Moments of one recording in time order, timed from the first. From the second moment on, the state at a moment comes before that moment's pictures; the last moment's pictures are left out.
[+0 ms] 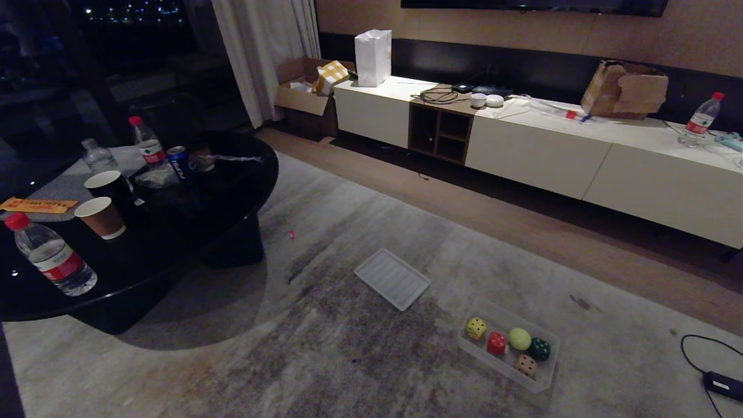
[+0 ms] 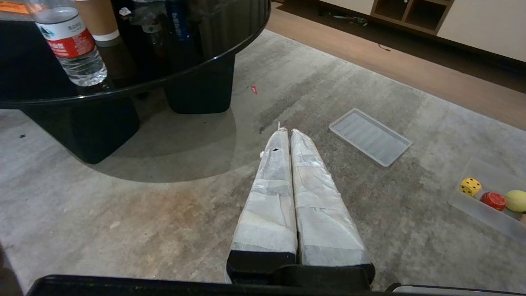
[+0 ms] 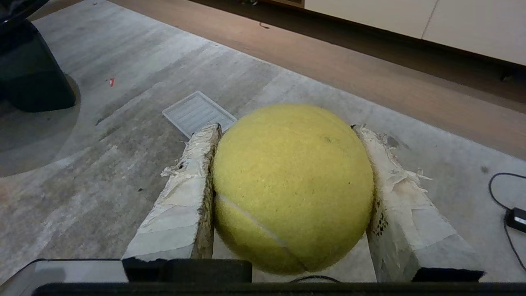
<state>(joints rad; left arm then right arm) -0.01 0.00 0.00 0.00 0.04 -0.01 0.01 0.00 -0.01 0.02 0.00 0.01</state>
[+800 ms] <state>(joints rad) -0.01 0.00 0.00 0.00 0.04 -0.01 0.01 0.00 -0.01 0.02 0.00 0.01</state>
